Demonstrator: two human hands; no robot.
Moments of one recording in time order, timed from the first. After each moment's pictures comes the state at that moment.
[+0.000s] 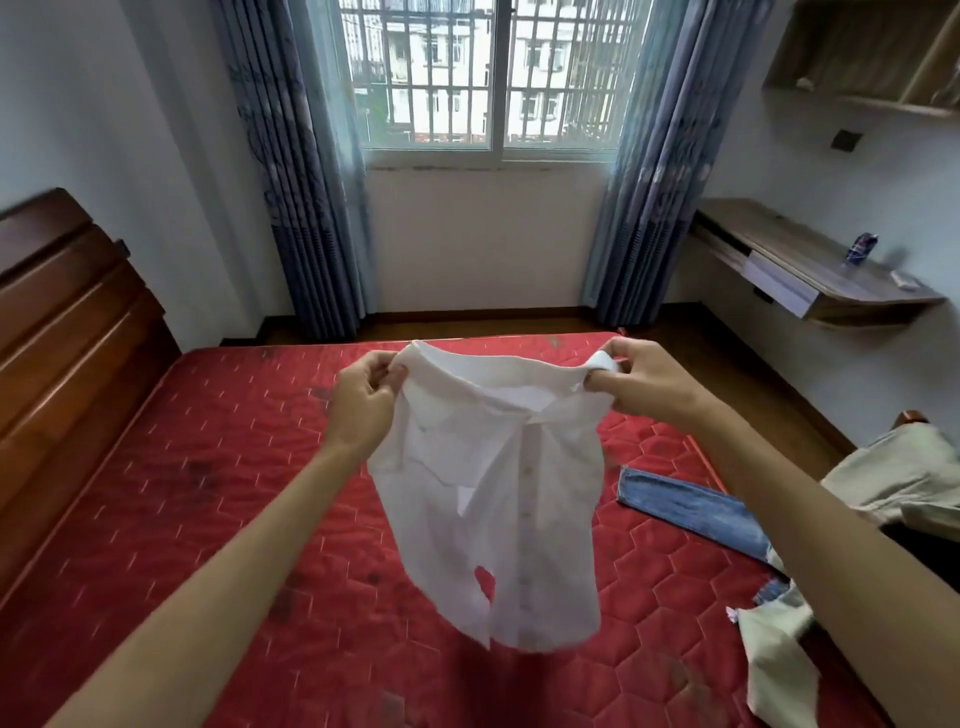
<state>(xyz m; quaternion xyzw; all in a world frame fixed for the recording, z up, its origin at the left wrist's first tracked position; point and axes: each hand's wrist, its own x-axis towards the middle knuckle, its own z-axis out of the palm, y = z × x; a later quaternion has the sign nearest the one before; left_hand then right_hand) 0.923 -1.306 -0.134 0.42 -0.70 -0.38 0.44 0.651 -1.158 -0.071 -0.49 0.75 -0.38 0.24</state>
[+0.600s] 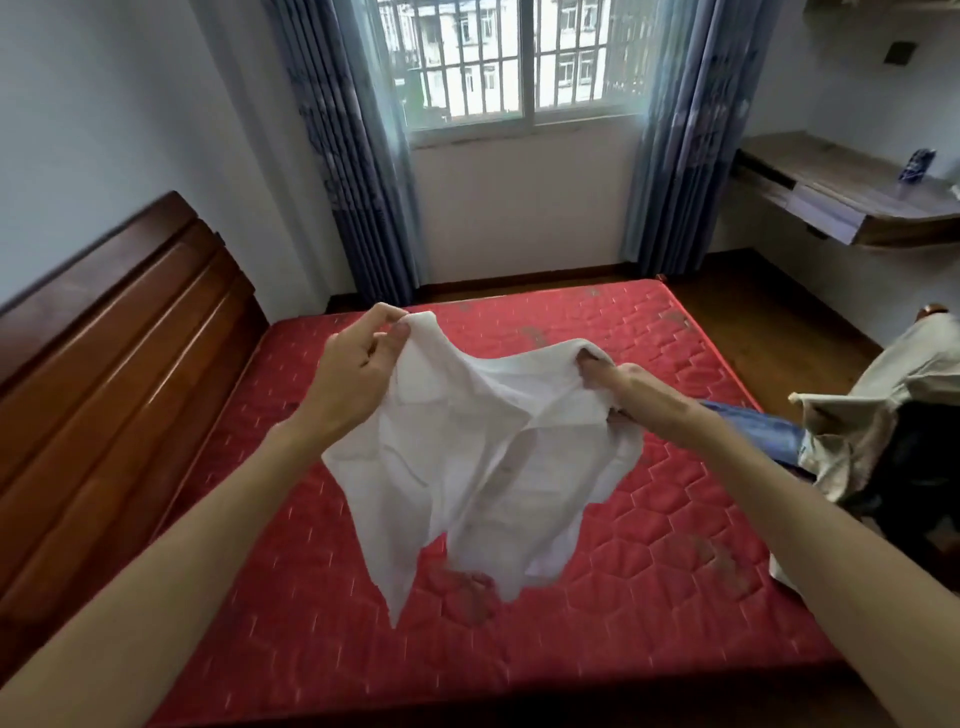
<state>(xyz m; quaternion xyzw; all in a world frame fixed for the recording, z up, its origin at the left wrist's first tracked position) 1.065 -1.104 -0.070 0.34 -0.83 -0.24 0.37 0.780 -0.977 -0.111 -0.48 0.67 -0.38 0.42</state>
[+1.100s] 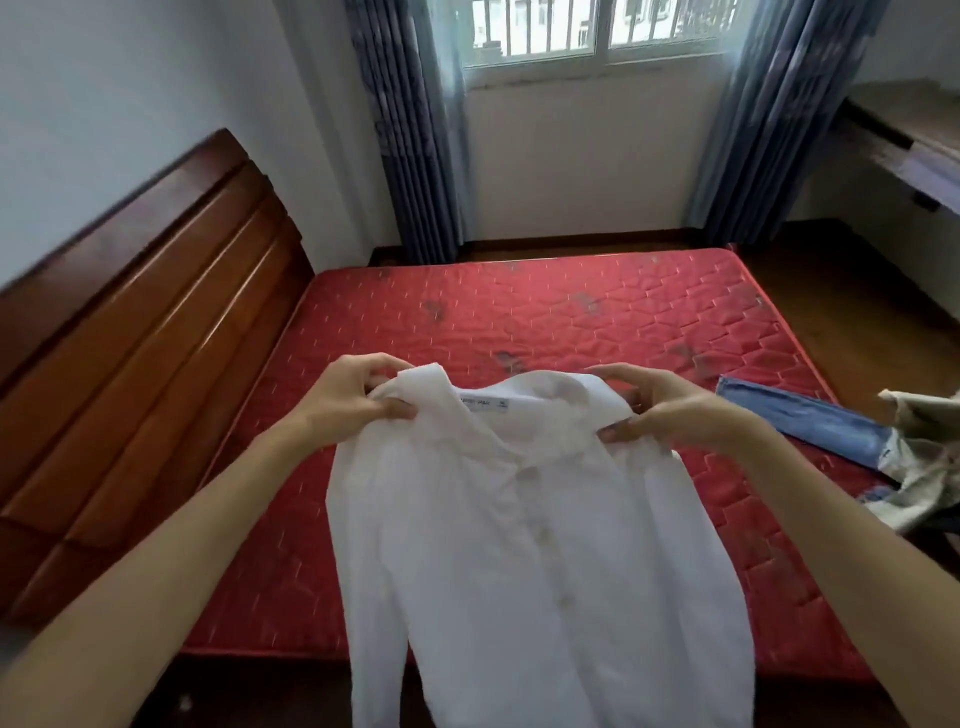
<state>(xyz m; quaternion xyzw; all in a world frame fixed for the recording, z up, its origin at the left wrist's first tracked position) 1.165 -1.169 -0.133 0.42 -0.81 -0.36 0.18 0.805 -1.033 -0.155 -0.55 0.60 -0.29 0.51</state>
